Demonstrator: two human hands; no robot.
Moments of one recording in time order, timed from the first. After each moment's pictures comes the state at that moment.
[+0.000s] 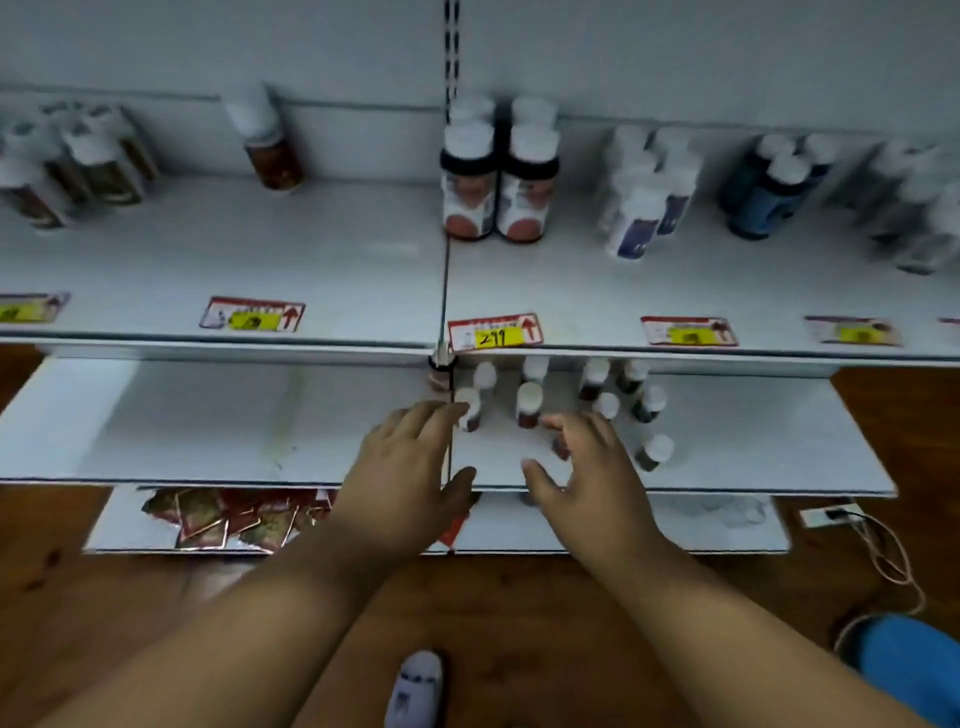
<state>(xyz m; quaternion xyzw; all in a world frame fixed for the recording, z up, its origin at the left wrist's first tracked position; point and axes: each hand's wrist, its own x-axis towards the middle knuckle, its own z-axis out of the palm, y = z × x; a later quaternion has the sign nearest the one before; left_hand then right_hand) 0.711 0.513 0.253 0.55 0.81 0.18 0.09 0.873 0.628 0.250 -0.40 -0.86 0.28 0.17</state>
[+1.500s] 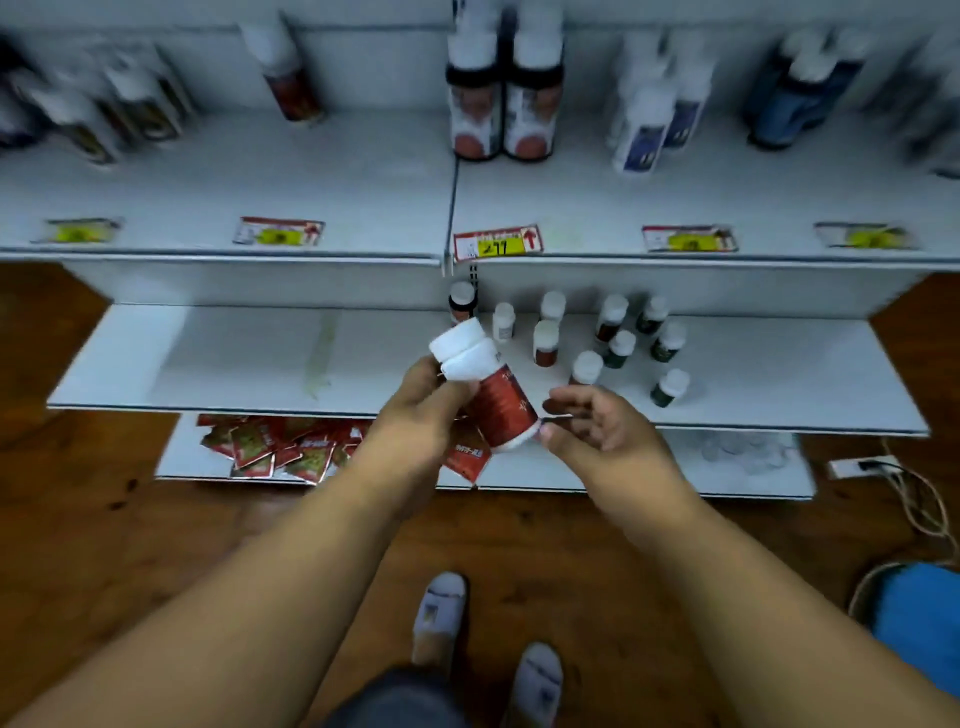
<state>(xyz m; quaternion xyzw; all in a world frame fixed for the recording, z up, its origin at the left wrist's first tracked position) 0.777 0.480 0.278 0.14 0.66 0.59 0.44 0.934 0.584 0.270 -0.40 -0.69 0.59 0.12</state>
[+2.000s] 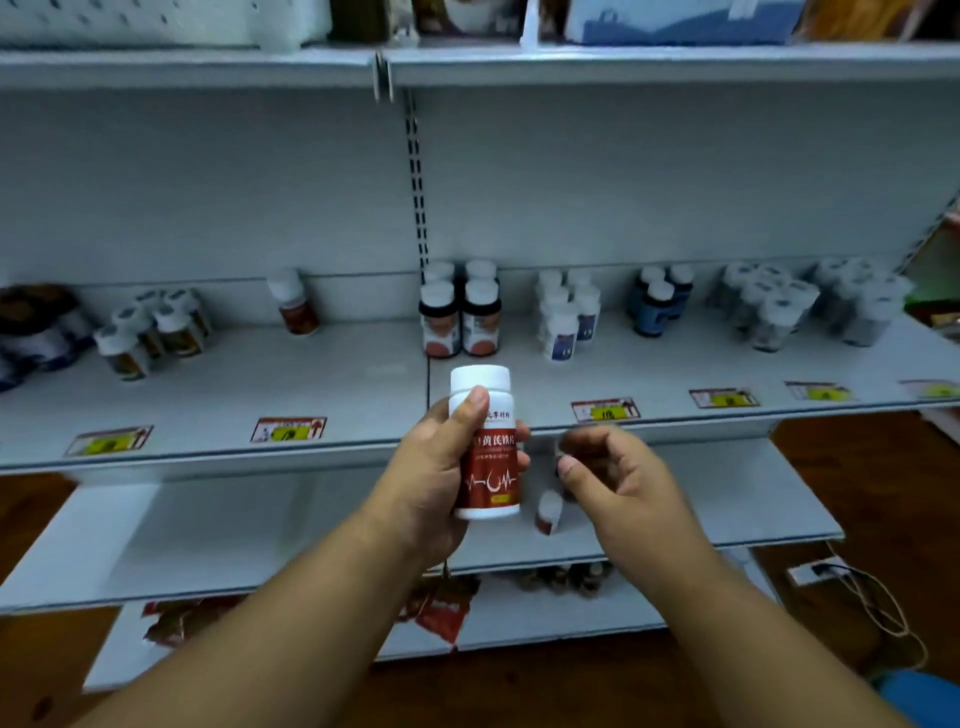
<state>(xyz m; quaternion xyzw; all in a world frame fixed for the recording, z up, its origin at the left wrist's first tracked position) 0.772 0.521 0.426 0.20 0.46 0.69 0.53 0.931 0.596 0.405 -0.39 -0.69 0.53 0.30</state>
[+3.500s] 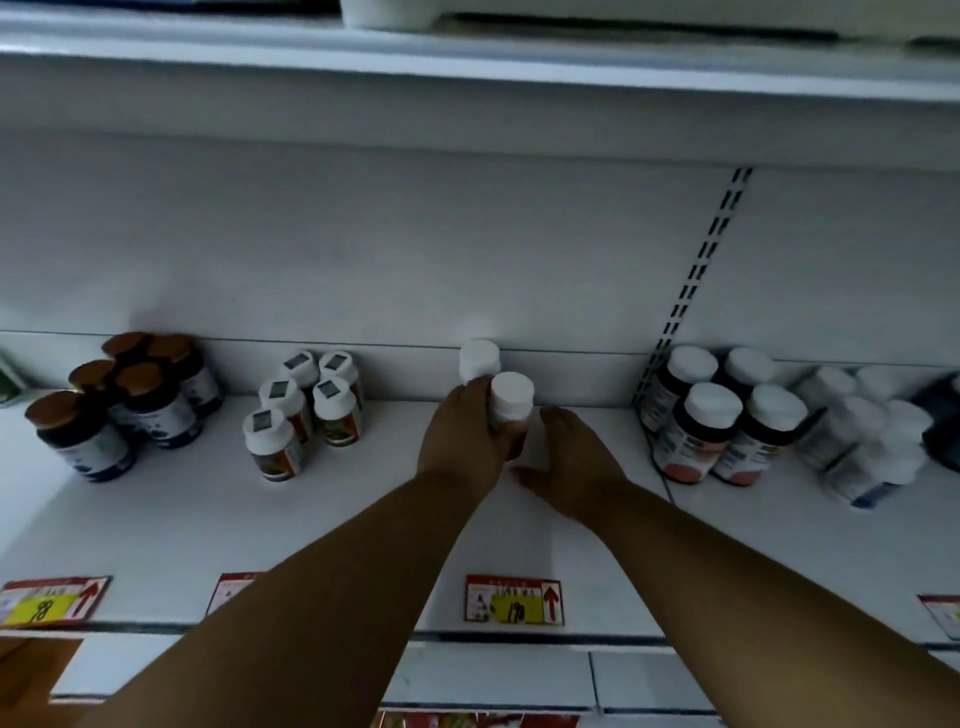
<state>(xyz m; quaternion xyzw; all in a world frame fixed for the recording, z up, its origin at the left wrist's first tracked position) 0.389 0.600 0.344 0.42 0.81 0.39 0.10 0.506 0.699 0.323 -0.38 -0.89 0.24 0.03</state>
